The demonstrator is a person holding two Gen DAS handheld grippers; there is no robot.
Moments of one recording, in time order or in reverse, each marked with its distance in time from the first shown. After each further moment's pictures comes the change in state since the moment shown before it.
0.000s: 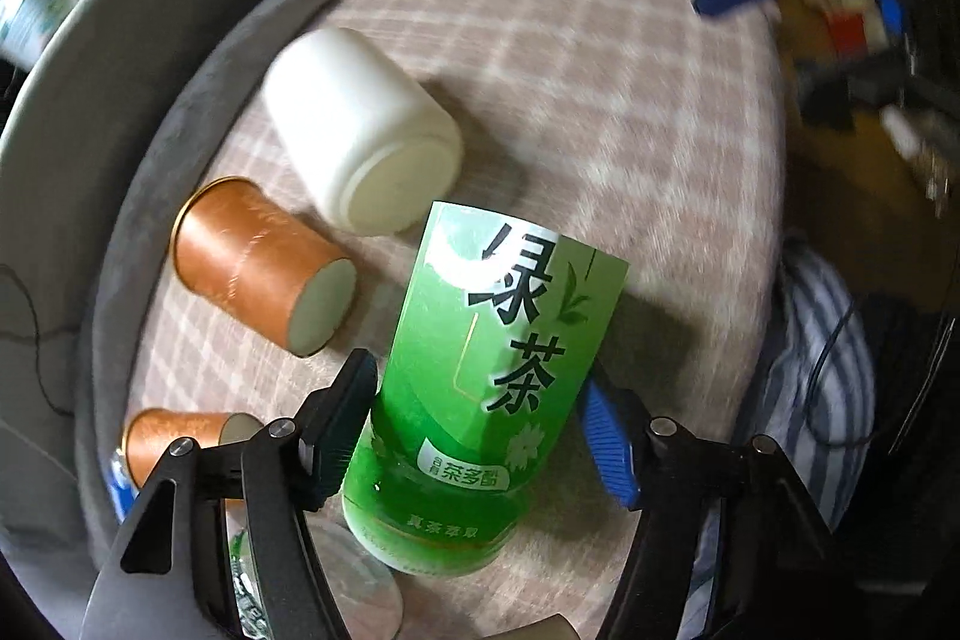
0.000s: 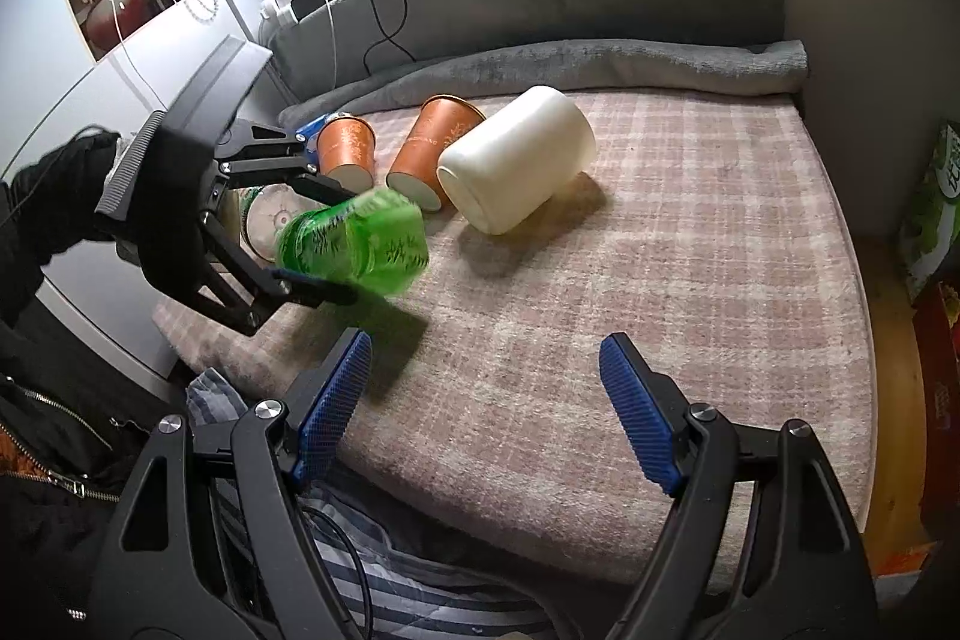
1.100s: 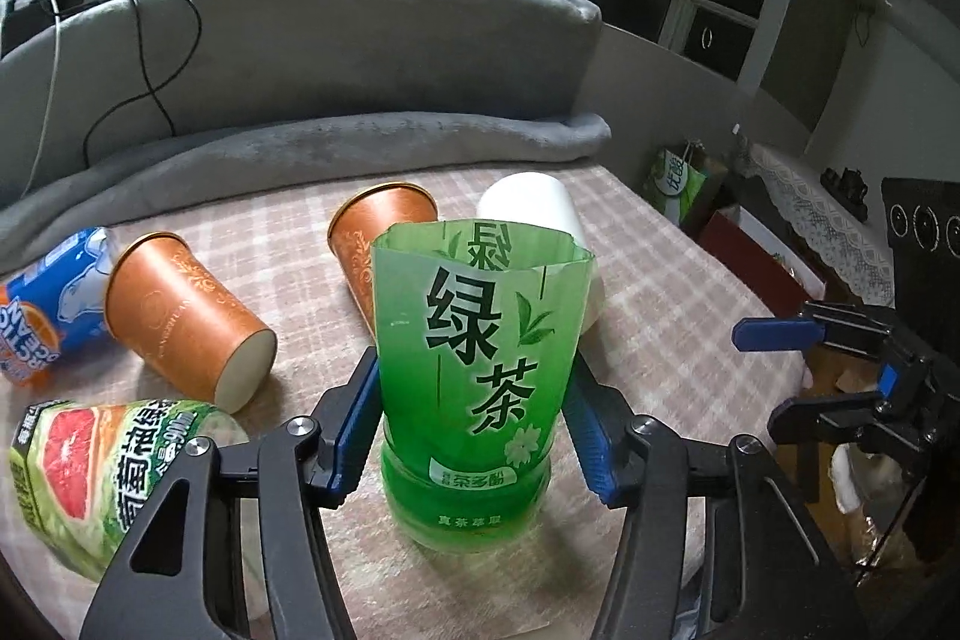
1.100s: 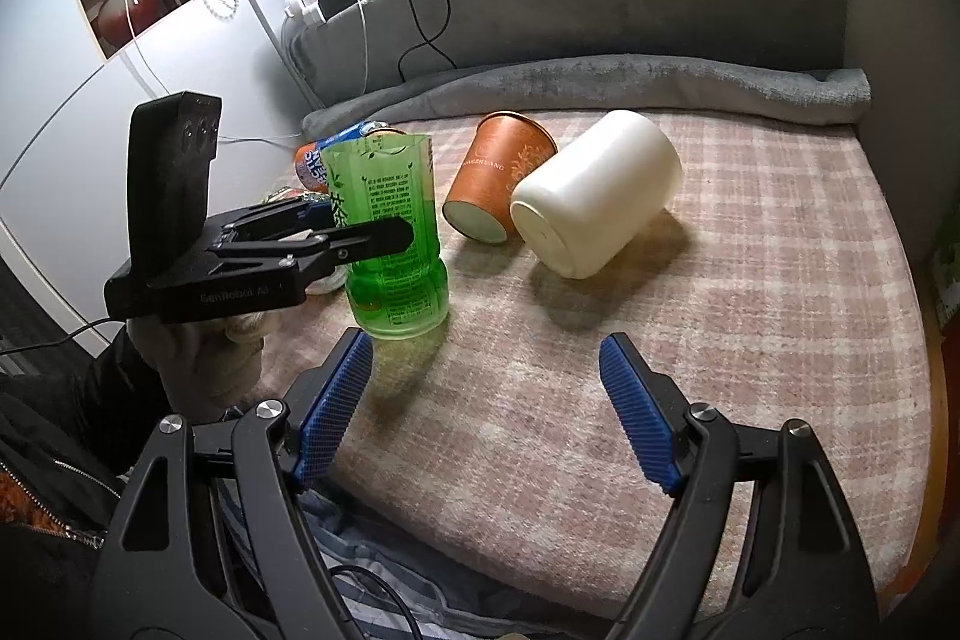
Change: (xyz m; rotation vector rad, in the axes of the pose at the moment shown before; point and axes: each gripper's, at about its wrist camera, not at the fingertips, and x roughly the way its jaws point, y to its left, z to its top) left arm -0.020 0.043 -0.069 -0.715 -0.529 -0.012; right arm 0.032 0.039 0.025 -0.025 -0.008 0.042
